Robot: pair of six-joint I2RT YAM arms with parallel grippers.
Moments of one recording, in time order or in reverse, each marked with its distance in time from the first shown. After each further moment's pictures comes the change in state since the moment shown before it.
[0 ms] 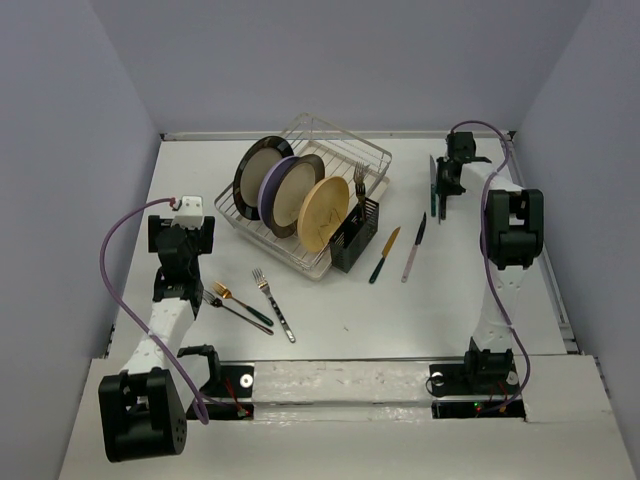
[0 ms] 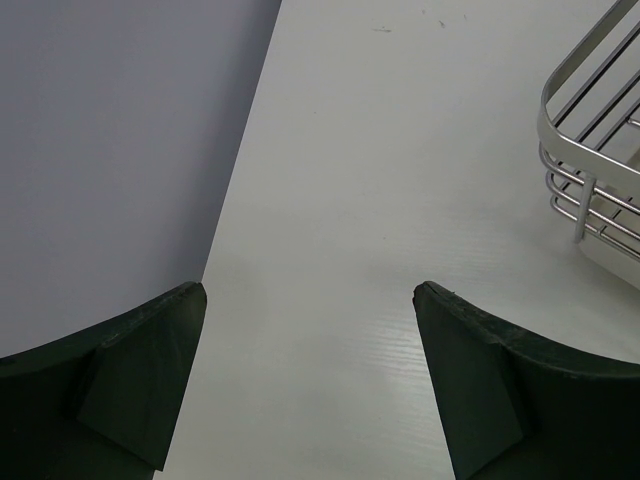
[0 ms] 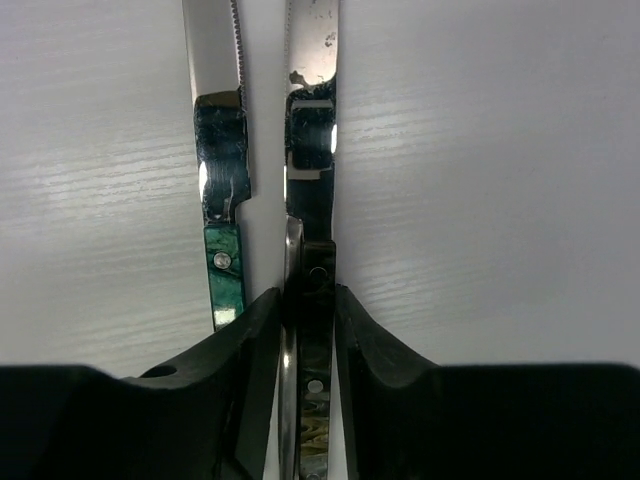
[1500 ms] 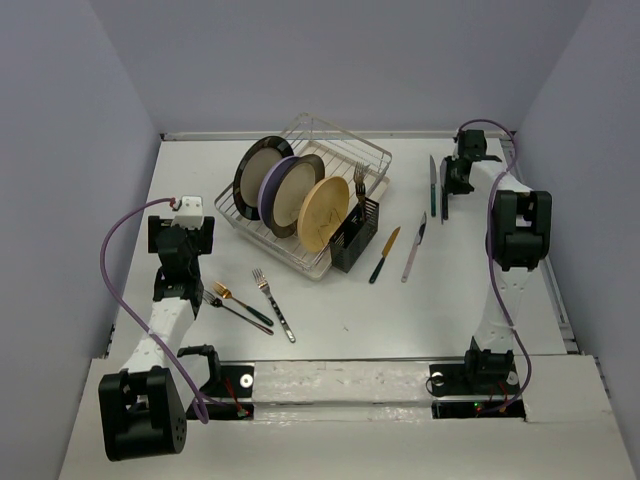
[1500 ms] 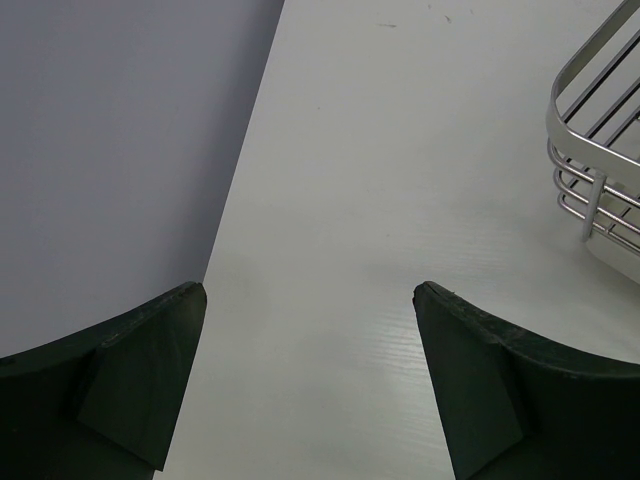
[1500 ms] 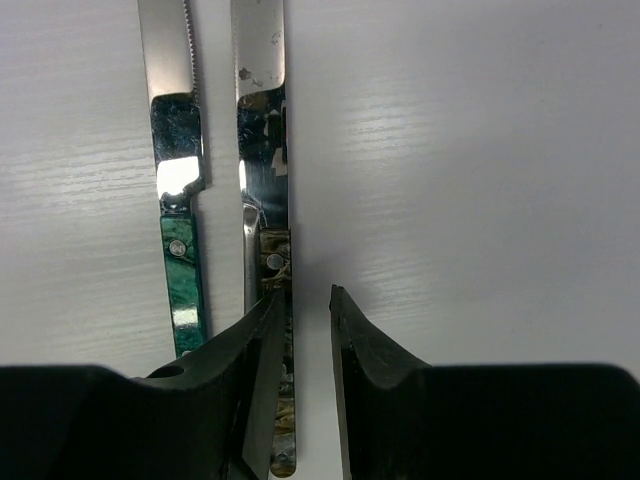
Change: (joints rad) left arm 0.000 0.008 0.000 0.000 -0.011 0.002; right arm -0.042 -0.029 0.003 -0.027 -0.043 -0.046
